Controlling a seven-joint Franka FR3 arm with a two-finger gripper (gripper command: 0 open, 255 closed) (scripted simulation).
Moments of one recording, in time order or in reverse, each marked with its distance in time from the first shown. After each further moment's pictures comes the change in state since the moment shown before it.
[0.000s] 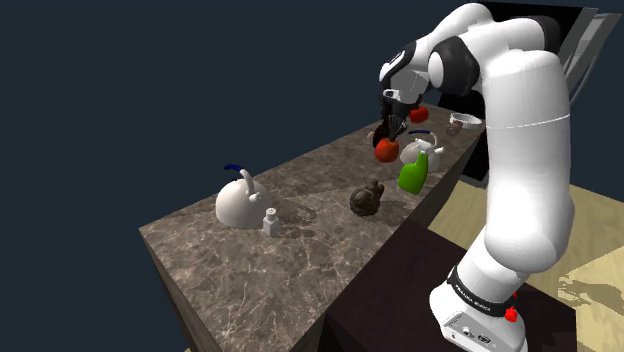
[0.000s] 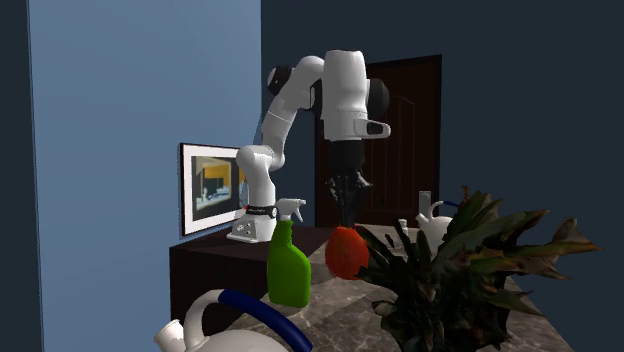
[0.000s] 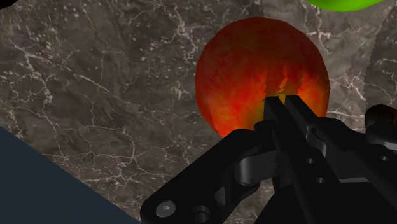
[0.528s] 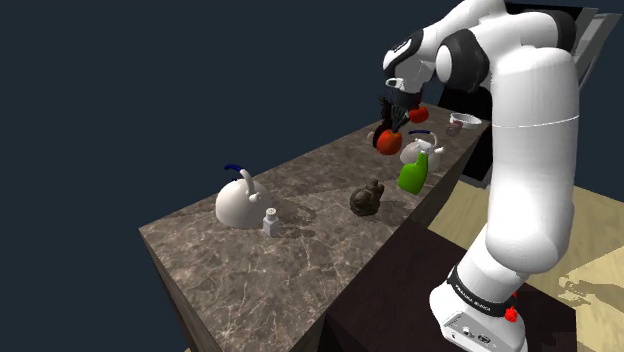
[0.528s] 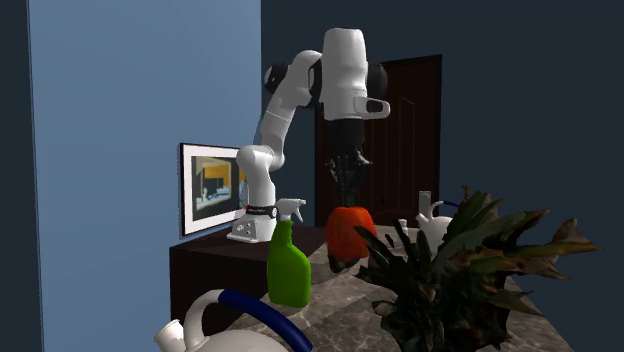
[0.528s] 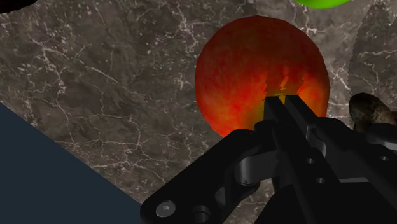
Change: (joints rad) arm 0.019 -0.051 -0.028 0.039 -0.045 -0.077 0.029
